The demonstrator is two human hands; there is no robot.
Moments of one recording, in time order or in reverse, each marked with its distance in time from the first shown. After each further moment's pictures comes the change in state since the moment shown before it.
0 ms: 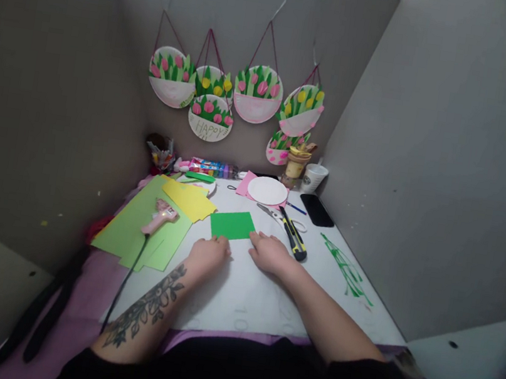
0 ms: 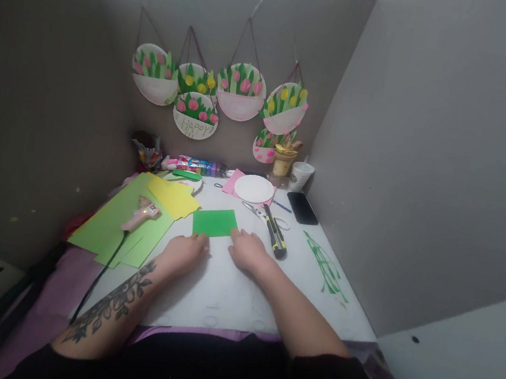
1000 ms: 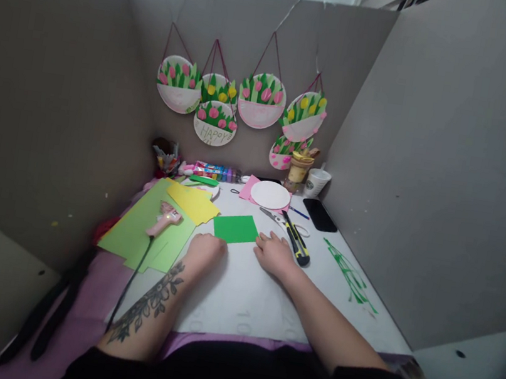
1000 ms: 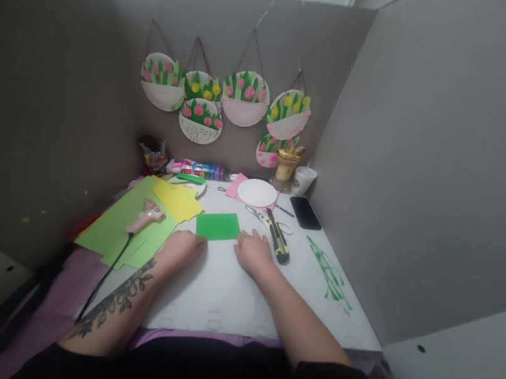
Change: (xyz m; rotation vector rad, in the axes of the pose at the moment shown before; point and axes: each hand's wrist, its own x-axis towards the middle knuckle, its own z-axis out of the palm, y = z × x) left_hand 0.005 -0.020 -0.006 0.023 0.092 -0.055; right_hand 0.004 0.004 0.007 -0.004 0.042 0.129
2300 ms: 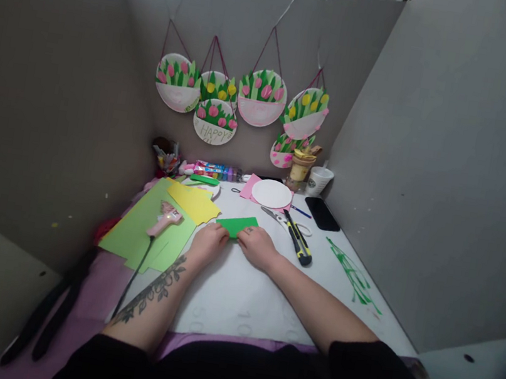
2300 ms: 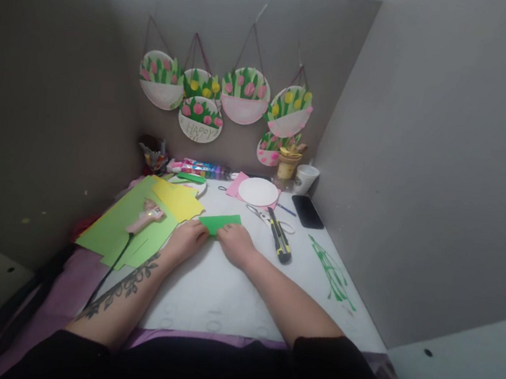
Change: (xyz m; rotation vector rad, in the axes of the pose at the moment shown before) left_hand 0.029 -0.018 0.032 -0.222 0.417 0.183; right_hand 0.036 -0.022 0.013 -0.122 0.402 -0.449
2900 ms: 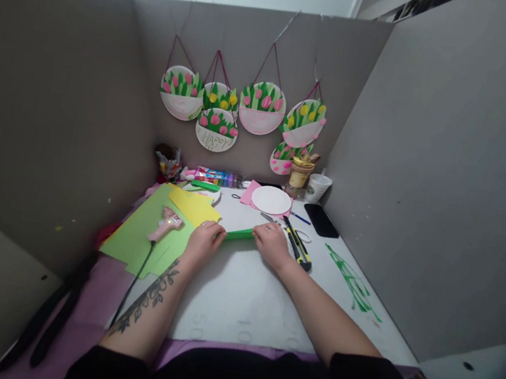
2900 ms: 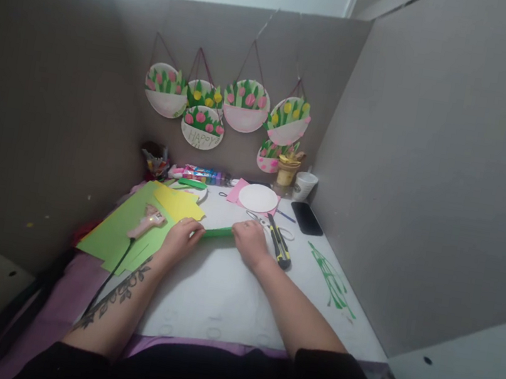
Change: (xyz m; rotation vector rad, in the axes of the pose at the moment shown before) left_hand 0.001 -0.012 -0.012 -0.157 0.203 0.006; right_hand -0.007 0.028 -0.015 0.064 0.256 0.142
